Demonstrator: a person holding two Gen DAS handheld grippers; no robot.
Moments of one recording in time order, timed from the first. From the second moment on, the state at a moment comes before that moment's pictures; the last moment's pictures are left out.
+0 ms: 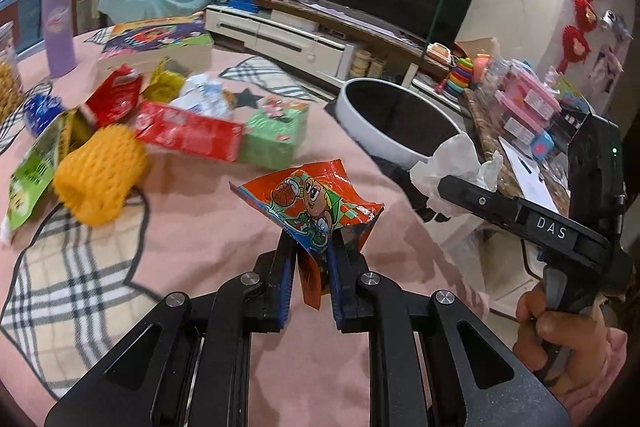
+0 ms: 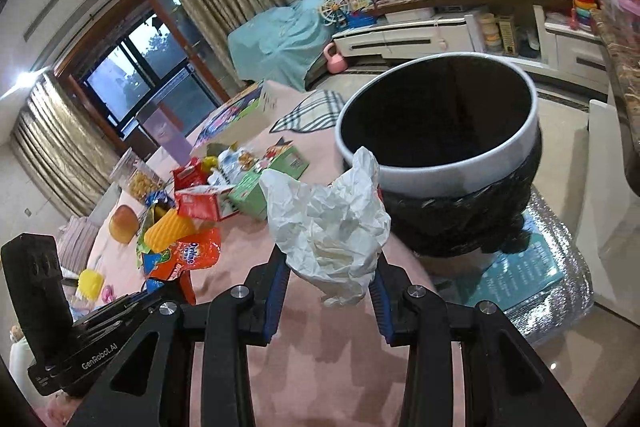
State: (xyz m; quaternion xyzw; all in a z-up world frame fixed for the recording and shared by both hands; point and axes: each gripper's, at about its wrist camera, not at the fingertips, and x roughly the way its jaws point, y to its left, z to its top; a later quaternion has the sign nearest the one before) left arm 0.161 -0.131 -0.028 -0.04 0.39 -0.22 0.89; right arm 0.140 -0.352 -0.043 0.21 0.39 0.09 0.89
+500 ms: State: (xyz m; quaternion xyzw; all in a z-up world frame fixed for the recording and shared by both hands) left arm 0.197 -0.187 -0.010 0.00 0.38 -0.26 0.89; right arm 0.164 -0.392 -0.027 0.19 0.38 0.05 0.90
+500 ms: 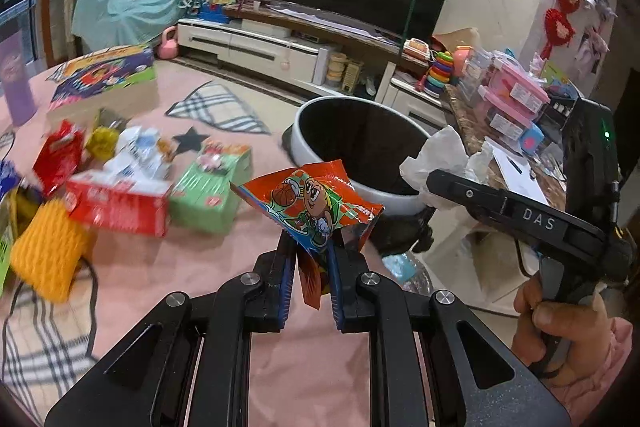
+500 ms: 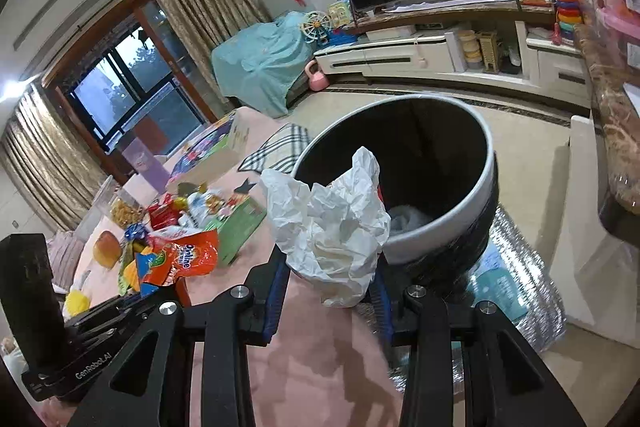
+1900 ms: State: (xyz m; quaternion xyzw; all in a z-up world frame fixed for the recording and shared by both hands) left arm 0.257 -0.257 -0.024 0.04 0.40 -0.26 0.88; right arm 0.228 -0.450 -0.034 0.17 0.42 0.02 0.89
